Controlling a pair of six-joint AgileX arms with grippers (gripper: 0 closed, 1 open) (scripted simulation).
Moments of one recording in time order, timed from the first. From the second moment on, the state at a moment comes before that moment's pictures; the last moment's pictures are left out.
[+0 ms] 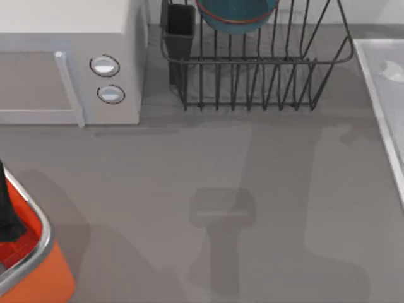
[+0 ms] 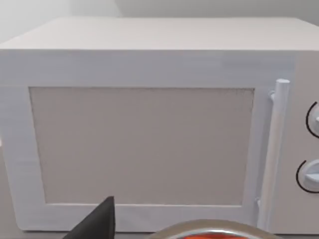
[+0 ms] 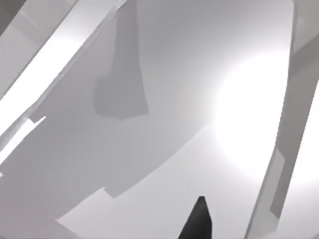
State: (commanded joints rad) left arm 0.00 0.00 0.00 0.00 0.00 0.00; right arm -0.15 2.63 2.51 -1.46 -0.01 -0.88
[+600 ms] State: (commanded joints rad) left arm 0.00 0.00 0.00 0.00 0.00 0.00; right arm -0.15 2.60 2.44 -1.40 0.00 -0.88
